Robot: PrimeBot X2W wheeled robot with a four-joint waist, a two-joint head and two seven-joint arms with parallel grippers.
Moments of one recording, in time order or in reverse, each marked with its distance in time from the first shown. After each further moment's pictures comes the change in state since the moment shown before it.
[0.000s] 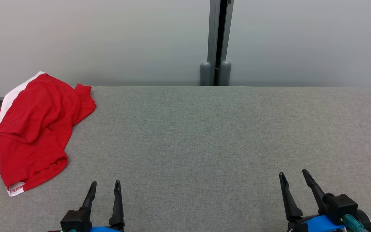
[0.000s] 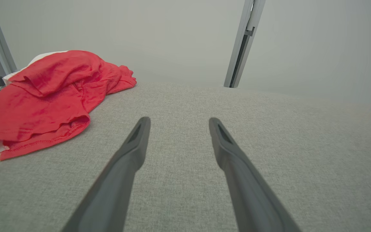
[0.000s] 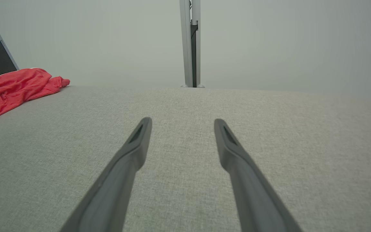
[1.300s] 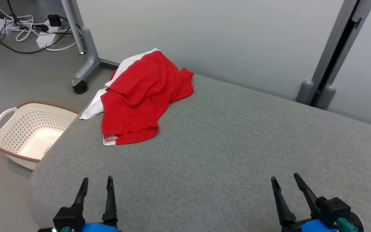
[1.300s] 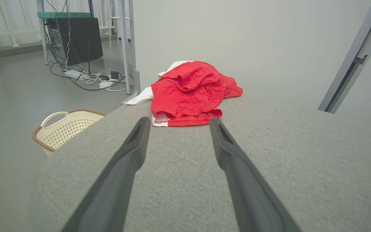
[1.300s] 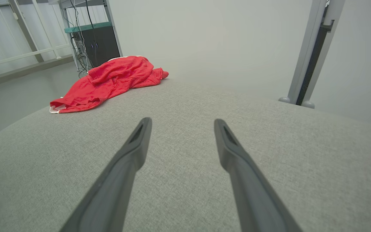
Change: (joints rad) left arm -0.015 0.002 0.041 -0.001 0.027 -0.011 -0.001; right arm 0.013 -0.001 0.042 -0.002 0.023 0.000 -0.001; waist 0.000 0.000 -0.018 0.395
